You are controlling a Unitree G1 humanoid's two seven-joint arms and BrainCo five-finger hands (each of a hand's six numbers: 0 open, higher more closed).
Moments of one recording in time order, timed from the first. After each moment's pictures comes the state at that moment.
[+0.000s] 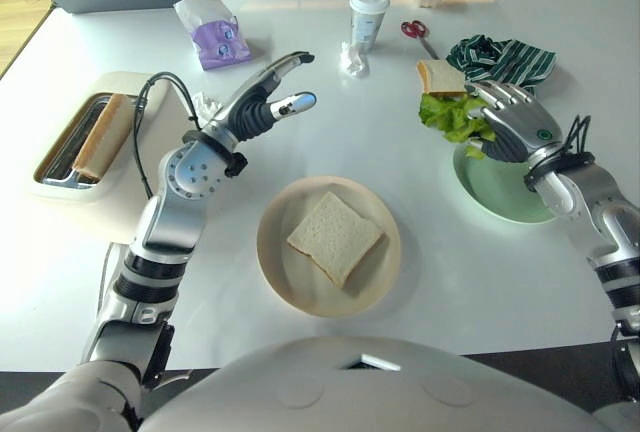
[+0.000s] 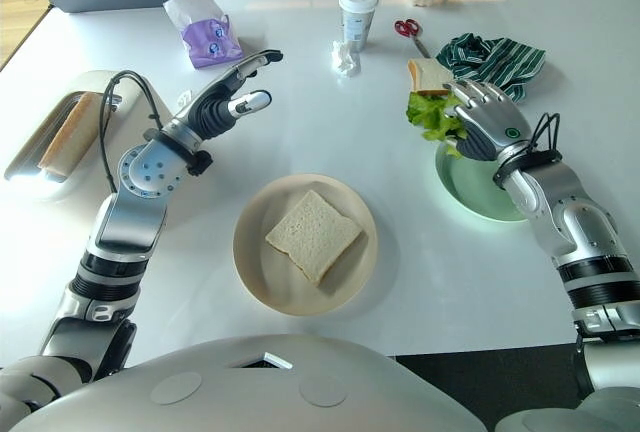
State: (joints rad) left arm -0.28 0.38 -0.19 -0.30 0.33 0.14 -0.33; right arm -0.14 -0.91 0.13 0.05 -0.79 -0.20 -0.03
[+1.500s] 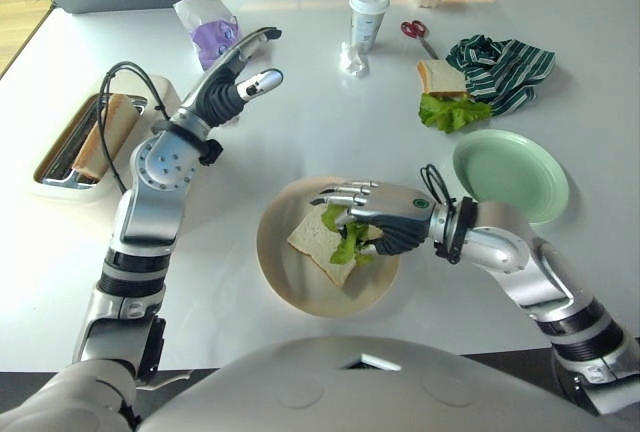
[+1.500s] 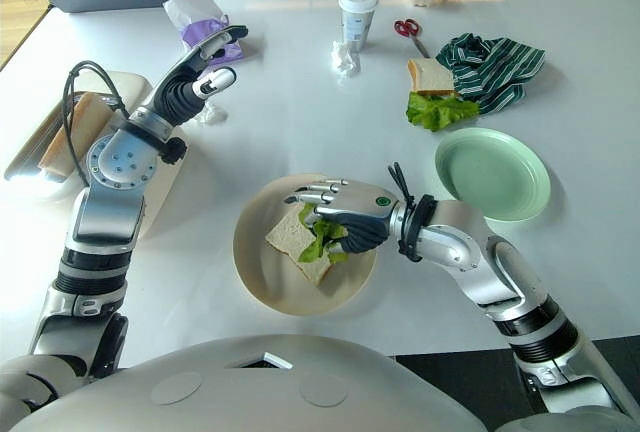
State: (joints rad) left arm -0.27 0.41 -0.08 -0.29 0.29 0.10 -0.31; right arm 0.00 -0.72 0.36 -0.45 -0.48 -0.36 0.64
